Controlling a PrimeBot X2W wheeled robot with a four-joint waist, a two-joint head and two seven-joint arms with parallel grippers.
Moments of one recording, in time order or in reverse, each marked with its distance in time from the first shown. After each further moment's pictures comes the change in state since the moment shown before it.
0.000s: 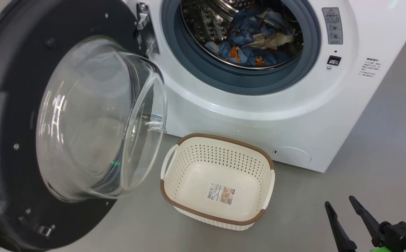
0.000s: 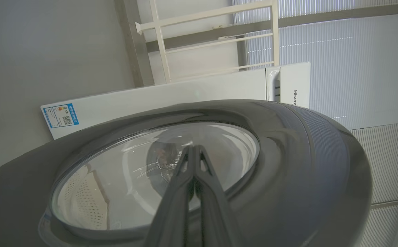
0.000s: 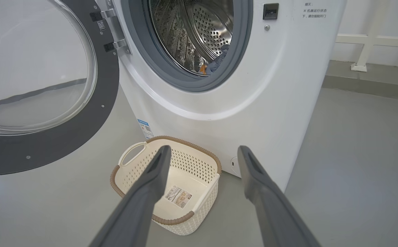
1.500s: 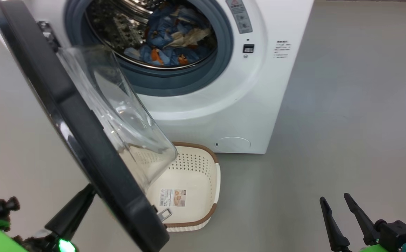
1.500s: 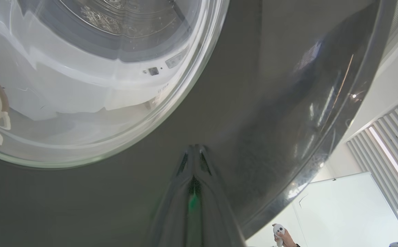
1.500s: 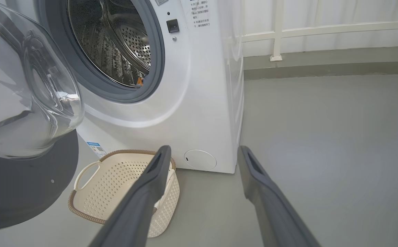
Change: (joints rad) left arm 0.305 -0.183 -0.258 -0.695 0.025 0.146 0.092; right arm -0.012 0.086 -0.036 -0.002 0.000 0.000 0.000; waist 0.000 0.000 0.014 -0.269
